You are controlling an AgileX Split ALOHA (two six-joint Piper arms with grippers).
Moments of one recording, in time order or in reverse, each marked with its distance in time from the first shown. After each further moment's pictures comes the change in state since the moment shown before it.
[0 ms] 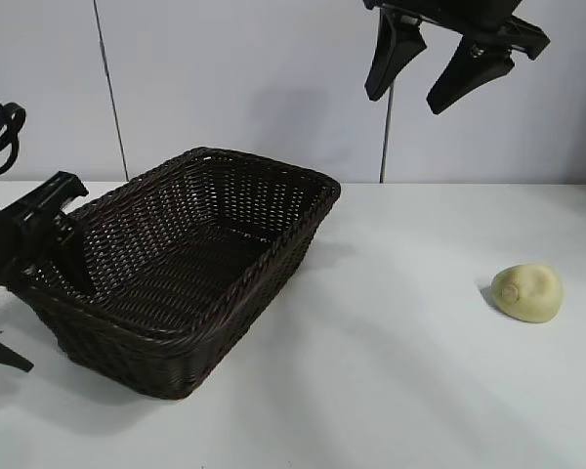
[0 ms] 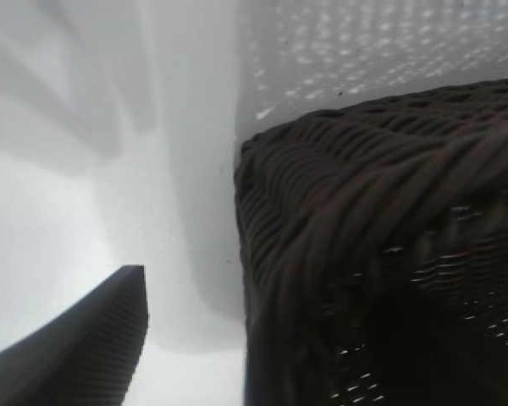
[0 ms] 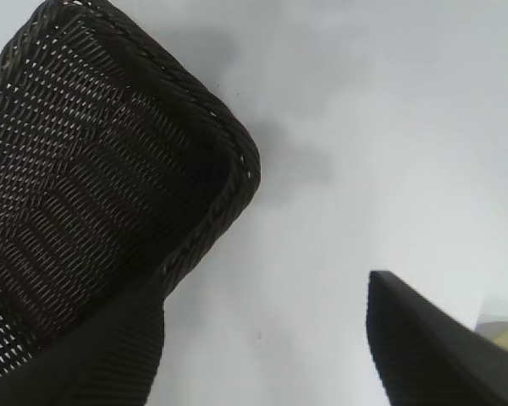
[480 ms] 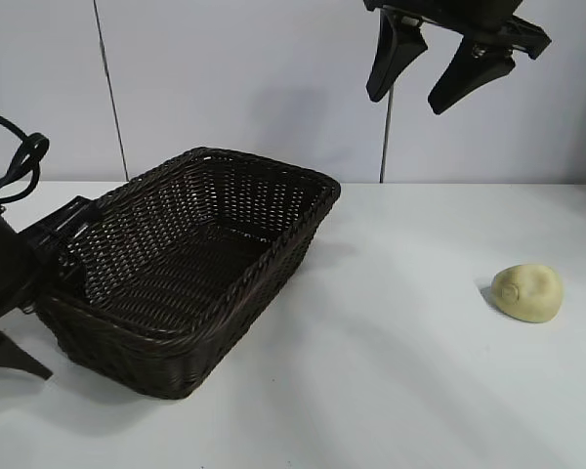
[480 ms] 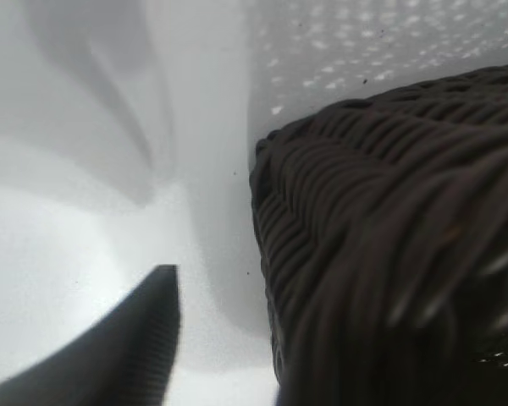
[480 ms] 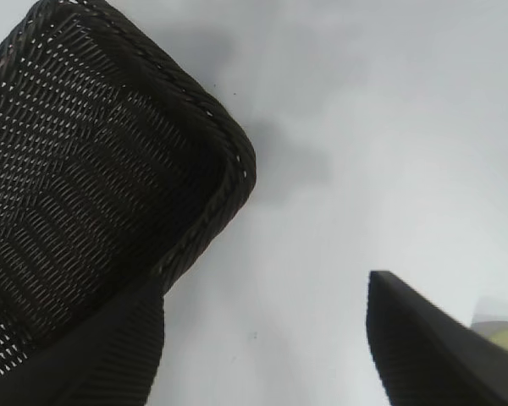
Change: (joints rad) left arm -0.021 0.034 0.000 -0.009 -0.016 0.035; right arm 0.000 0.000 0.000 -0.008 0.000 0.000
